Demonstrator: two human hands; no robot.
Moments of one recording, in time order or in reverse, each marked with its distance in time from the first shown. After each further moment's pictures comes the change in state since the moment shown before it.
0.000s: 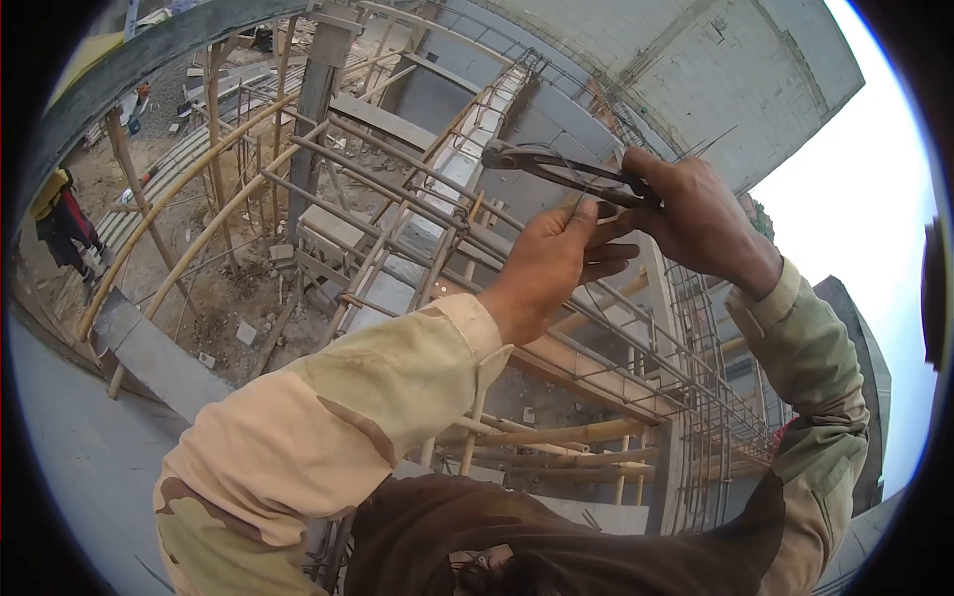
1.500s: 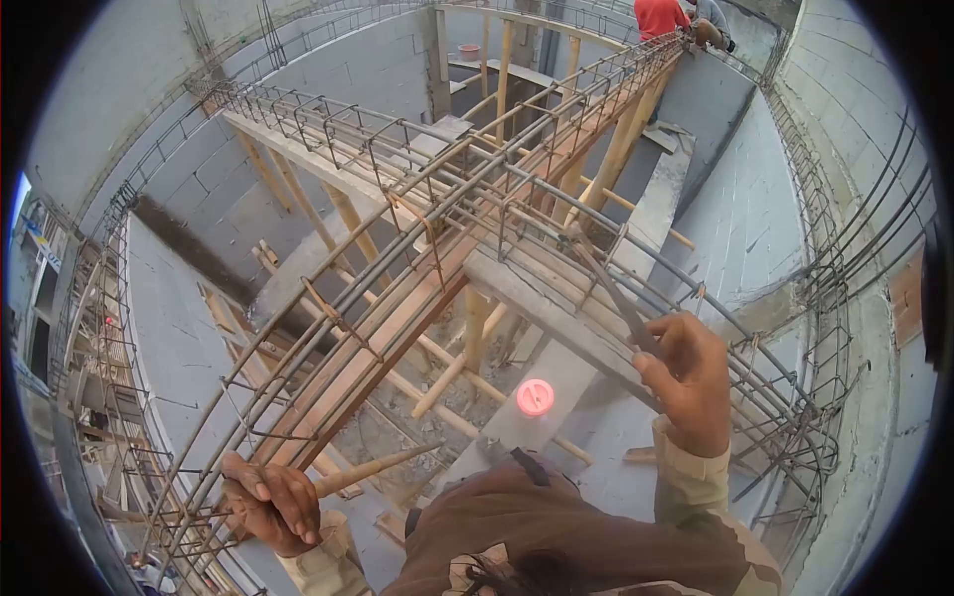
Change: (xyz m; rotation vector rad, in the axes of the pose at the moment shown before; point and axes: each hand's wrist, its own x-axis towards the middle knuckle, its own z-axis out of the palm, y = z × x) left_hand 0.024 -0.266 0.109 0.000 -0.402 -0.150; right_hand -0.582 -0.051 0.199 0.907 0.978 1.764
